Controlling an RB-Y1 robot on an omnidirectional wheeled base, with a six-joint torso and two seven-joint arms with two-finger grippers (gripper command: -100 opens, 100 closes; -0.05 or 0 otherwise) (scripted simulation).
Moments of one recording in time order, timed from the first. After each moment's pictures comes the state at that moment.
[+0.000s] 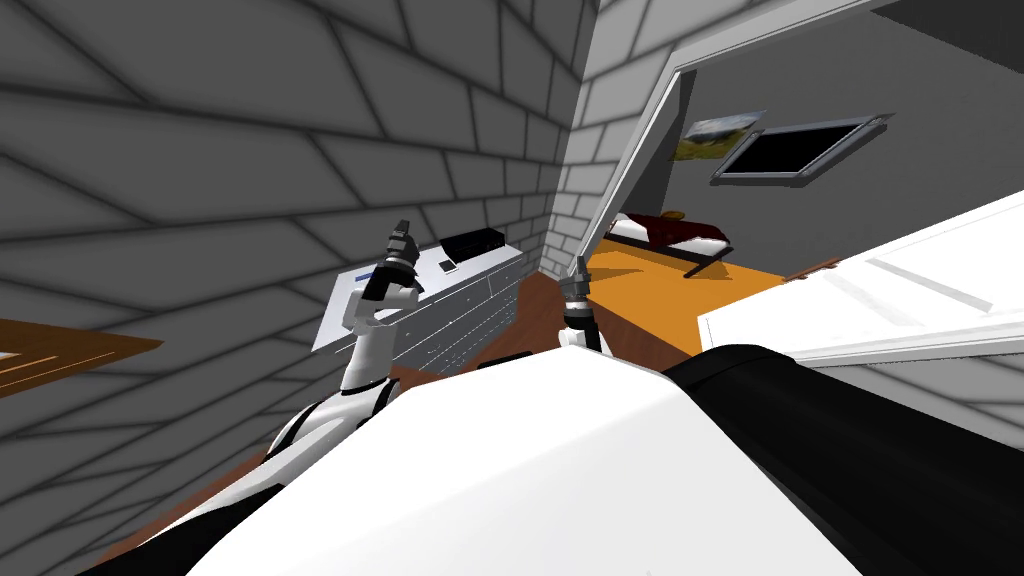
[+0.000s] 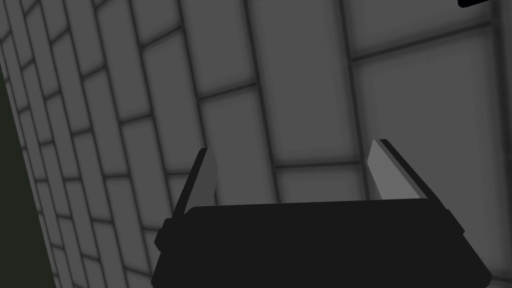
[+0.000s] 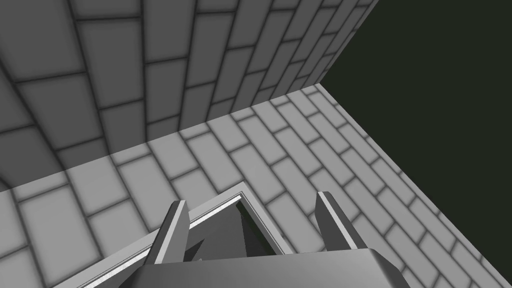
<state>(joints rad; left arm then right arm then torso) -0.35 0.45 0.06 -1.74 0.10 0.17 -0.01 0.50 -0.03 0.00 -2.21 -0.05 -0.48 -0.09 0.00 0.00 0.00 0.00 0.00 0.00</state>
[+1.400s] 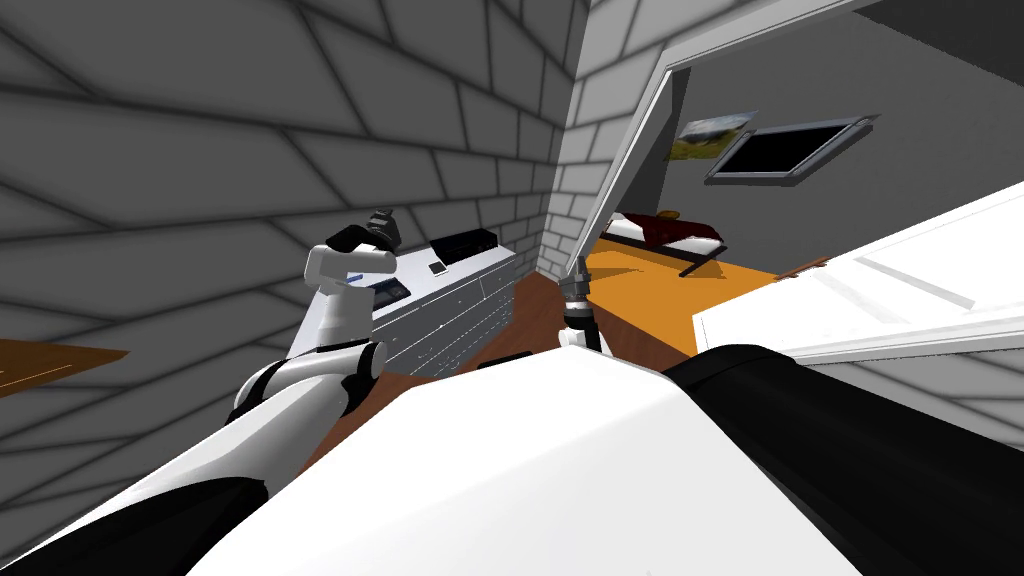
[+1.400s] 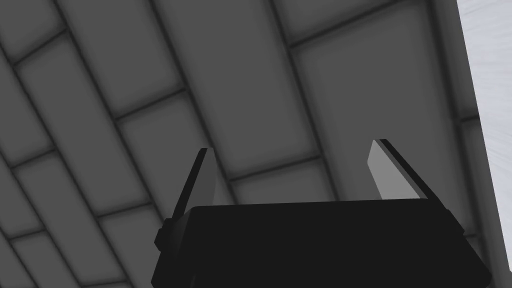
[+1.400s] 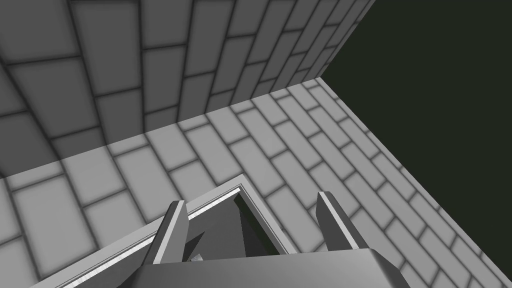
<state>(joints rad) -0.71 0.59 0.08 -1.42 0.18 0.55 -0.04 0.50 -0.03 0.00 -2.21 -0.05 -0.48 -0.09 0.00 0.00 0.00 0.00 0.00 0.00</state>
